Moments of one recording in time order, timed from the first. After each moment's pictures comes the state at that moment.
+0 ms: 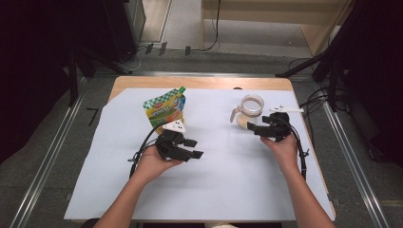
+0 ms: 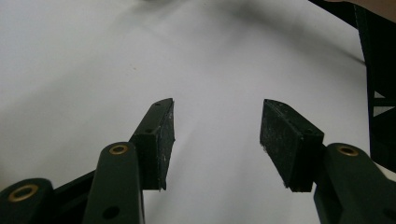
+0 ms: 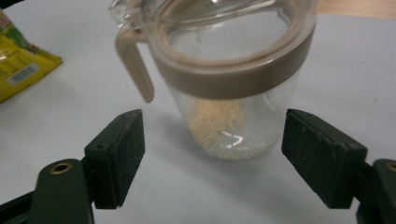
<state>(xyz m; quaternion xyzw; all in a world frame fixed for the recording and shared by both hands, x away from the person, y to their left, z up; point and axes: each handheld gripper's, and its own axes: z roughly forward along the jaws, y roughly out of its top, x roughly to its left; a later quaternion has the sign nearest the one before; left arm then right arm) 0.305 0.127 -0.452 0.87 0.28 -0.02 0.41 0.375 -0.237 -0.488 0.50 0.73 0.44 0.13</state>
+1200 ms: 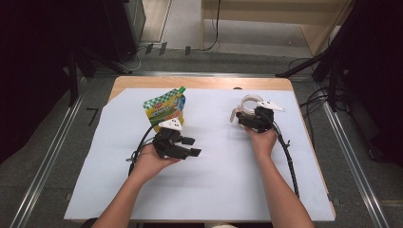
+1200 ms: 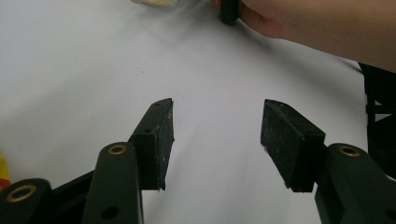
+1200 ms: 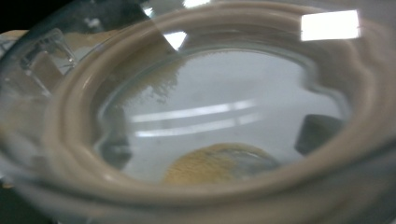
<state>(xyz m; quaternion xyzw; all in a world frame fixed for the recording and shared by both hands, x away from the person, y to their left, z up) 0.309 0.134 -0.451 0.86 0.28 -0.02 0.42 0.412 -0.194 -0.521 0.53 0.66 0.47 0.23</state>
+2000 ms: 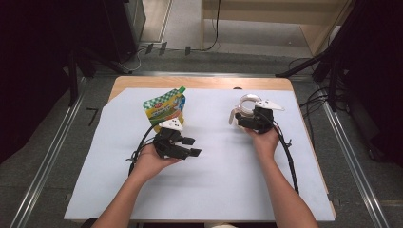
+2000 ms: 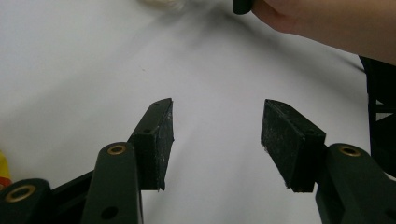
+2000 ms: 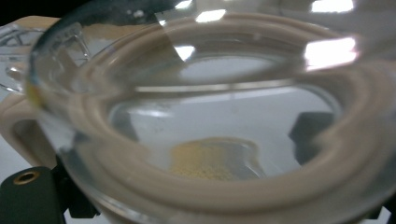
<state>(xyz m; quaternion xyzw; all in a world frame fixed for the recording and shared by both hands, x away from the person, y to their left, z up) 0.310 0.135 -0.452 0.86 0.28 -0.02 0.42 0.401 -0.190 -0.505 0.50 0.69 0.47 0.24</state>
